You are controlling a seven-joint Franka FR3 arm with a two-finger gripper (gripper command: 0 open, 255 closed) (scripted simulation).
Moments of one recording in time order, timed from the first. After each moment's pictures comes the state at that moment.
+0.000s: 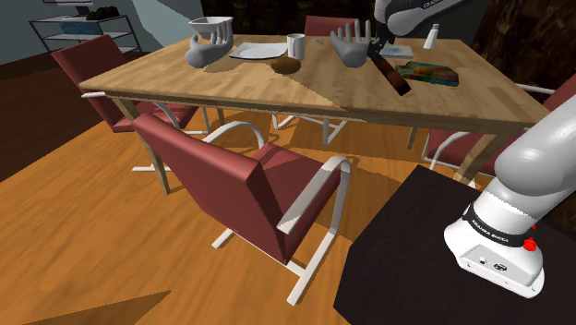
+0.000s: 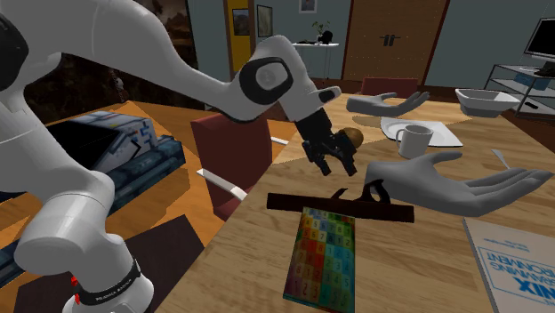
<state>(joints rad) -0.34 -0.18 -0.03 -2.18 -0.63 2.33 0.09</state>
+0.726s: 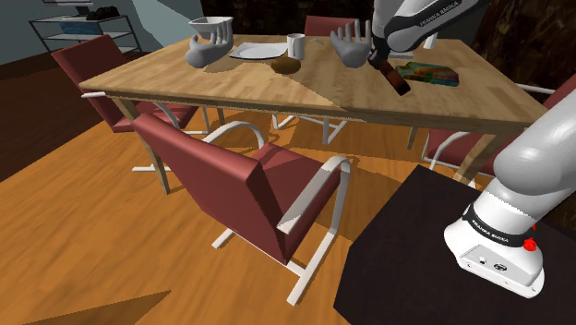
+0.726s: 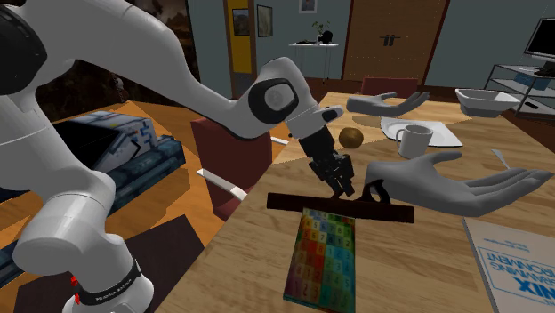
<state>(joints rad) -0.36 -0.12 -0.04 -2.22 -0.71 2.42 0.17</state>
